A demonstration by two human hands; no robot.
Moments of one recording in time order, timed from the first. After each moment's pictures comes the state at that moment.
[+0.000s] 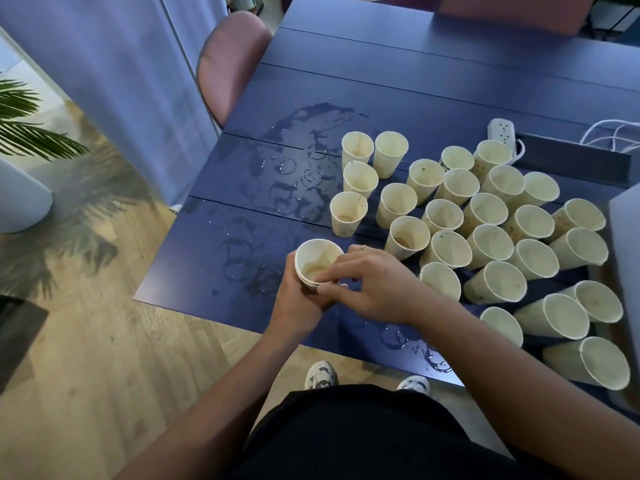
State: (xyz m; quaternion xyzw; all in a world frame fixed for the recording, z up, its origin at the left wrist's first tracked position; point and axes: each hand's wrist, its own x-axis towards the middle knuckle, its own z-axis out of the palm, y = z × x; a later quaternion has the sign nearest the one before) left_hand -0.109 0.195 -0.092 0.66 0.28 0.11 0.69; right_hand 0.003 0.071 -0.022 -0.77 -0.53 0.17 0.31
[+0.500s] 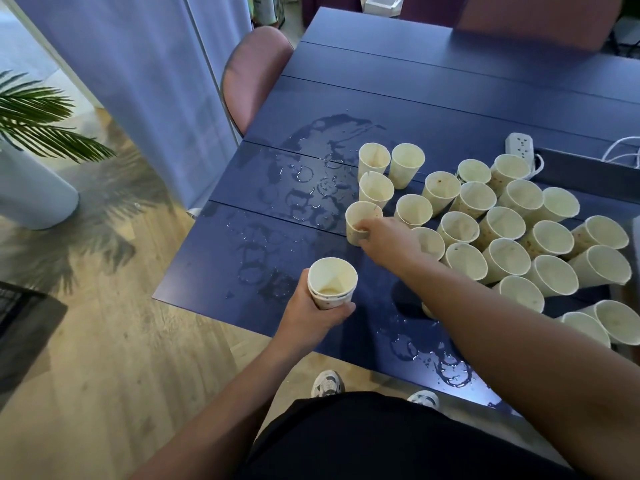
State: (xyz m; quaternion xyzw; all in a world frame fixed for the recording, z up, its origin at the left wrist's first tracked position) left_hand -0.125 0.198 -0.085 0.69 0.30 0.05 0.66; right_hand 0.077 0.119 -0.064 -0.93 -0.31 0.18 0.11
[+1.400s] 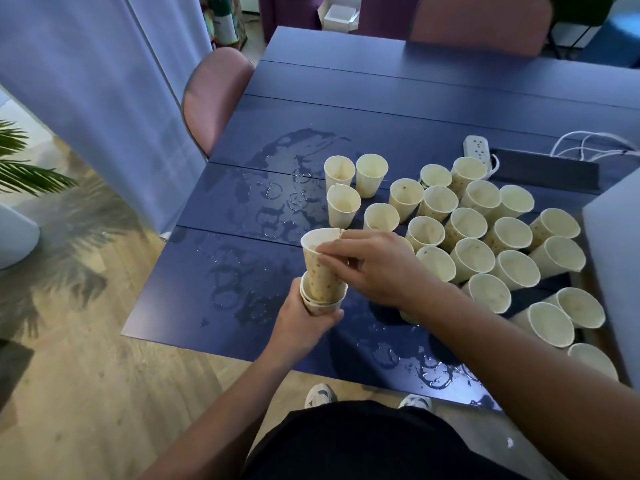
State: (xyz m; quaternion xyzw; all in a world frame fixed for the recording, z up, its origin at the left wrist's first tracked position) left_hand -0.095 0.193 -0.095 0.74 0.31 0.00 0.60; right_hand 0.034 0.077 0.014 -0.79 -0.52 -0.04 0.32
